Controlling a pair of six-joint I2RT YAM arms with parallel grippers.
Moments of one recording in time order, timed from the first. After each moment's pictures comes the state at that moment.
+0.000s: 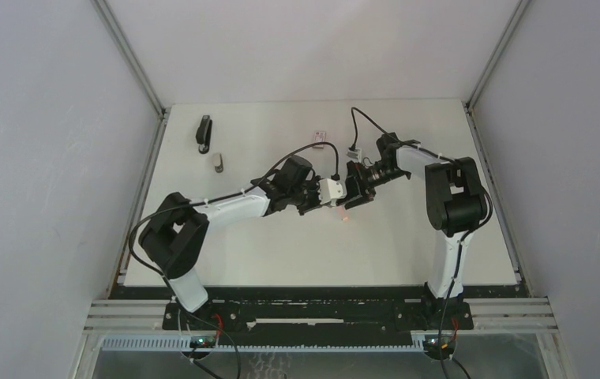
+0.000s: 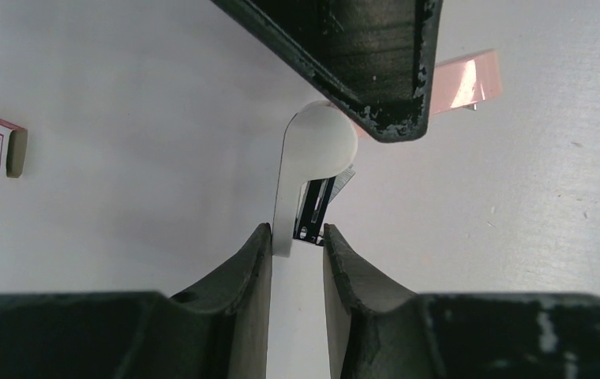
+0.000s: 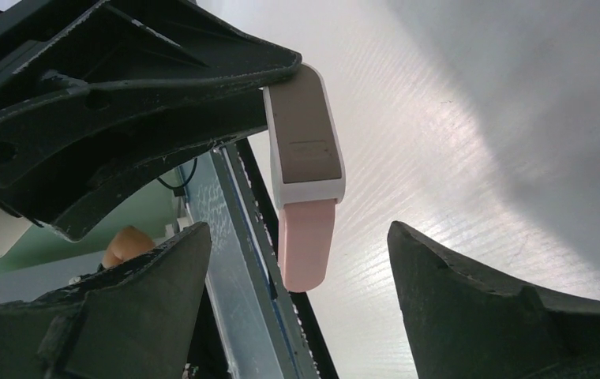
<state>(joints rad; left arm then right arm) -0.75 1.73 1.09 -0.14 0.30 0.63 0.21 2.02 1.35 -0.83 -1.13 -0.18</state>
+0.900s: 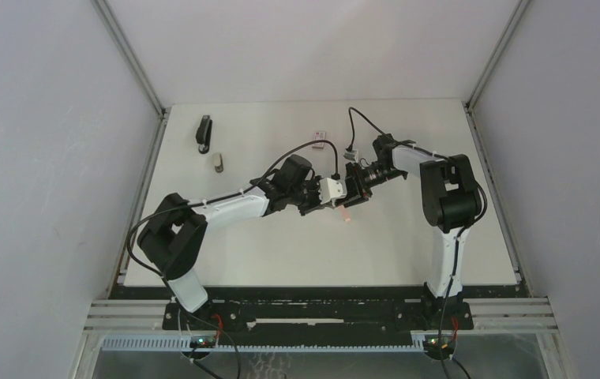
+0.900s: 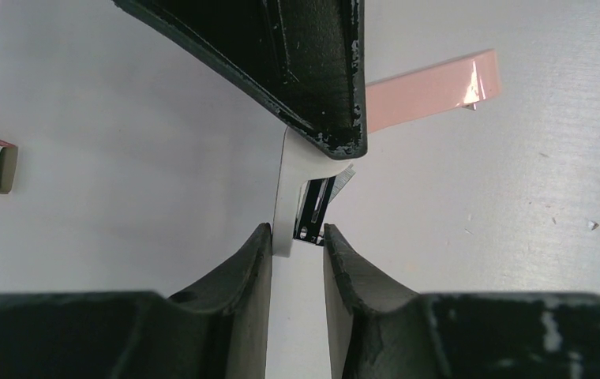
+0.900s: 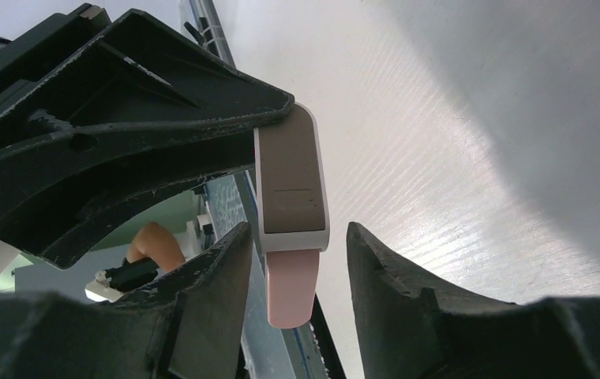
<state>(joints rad) -0.75 1.71 1.09 -0.14 0.35 0.61 0.23 2.07 1.38 -0.83 -1.17 -0.15</state>
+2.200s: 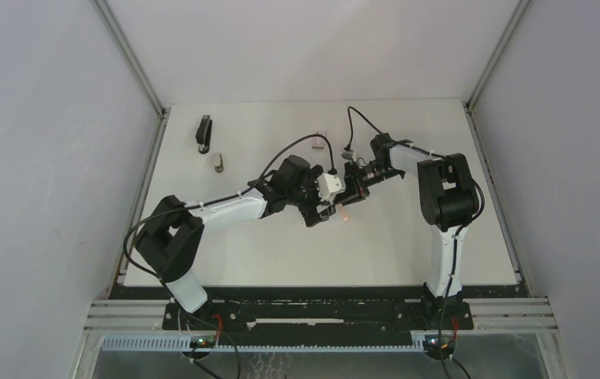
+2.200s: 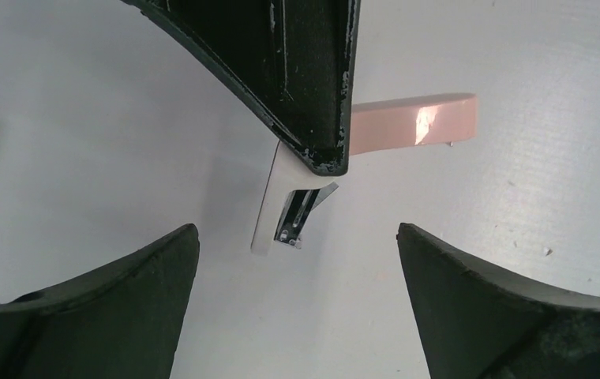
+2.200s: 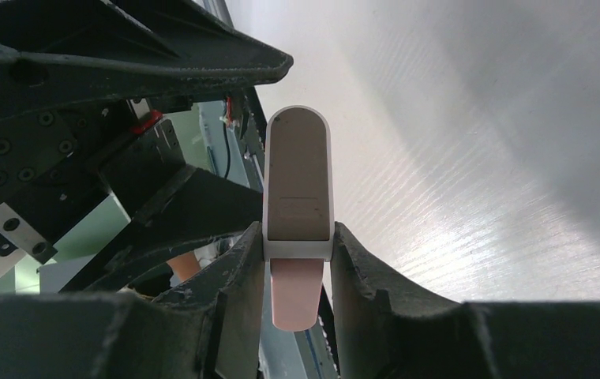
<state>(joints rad) -0.75 1.69 1.07 -0.11 0.34 0.49 0.24 2.09 1.40 -0.83 -1.20 -0.11</state>
